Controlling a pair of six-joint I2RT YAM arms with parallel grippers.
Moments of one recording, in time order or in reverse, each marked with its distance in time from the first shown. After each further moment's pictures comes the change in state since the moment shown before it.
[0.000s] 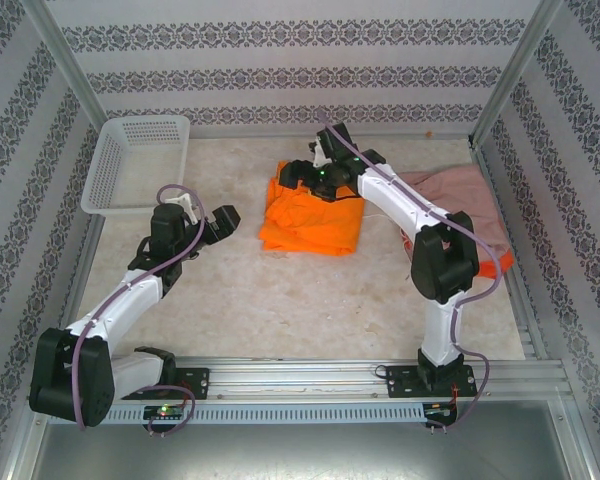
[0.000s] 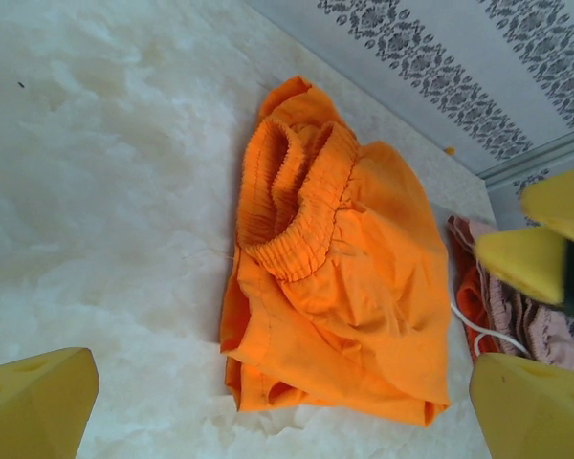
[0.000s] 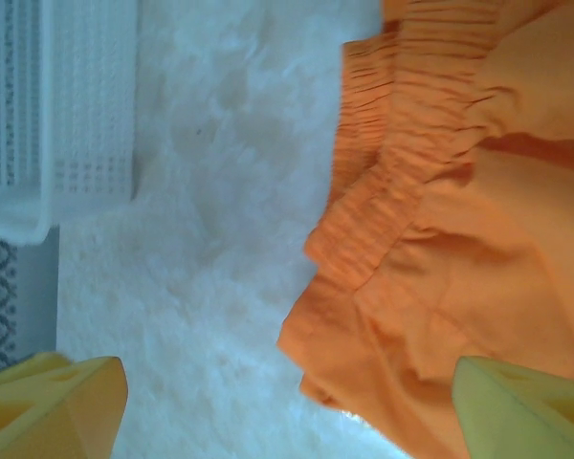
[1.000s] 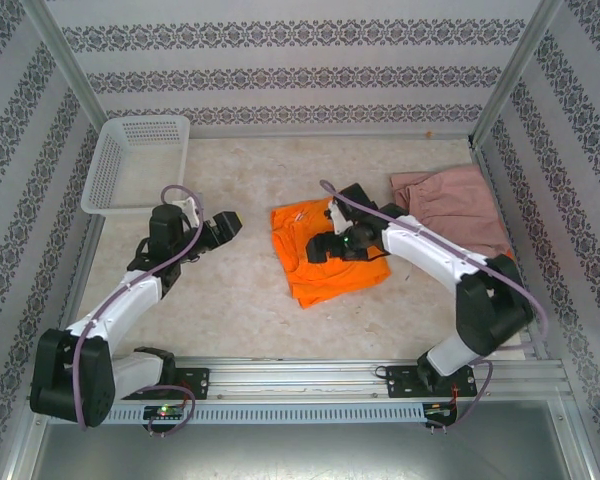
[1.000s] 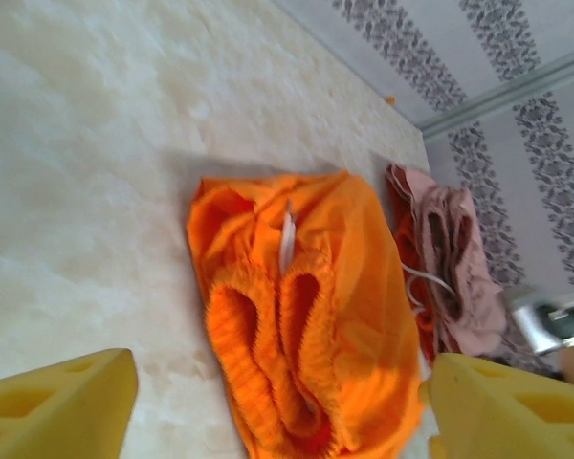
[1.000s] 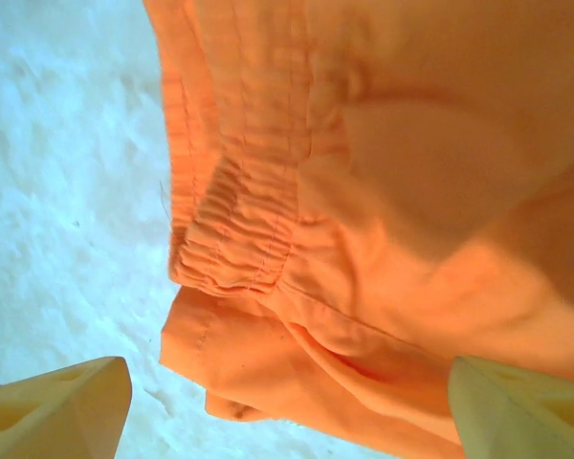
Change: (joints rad) left arm -0.003 0.021 -0.011 0.006 0.211 -0.060; right arm 0.093 -0.449 -0.552 -0.156 0.153 -0.291
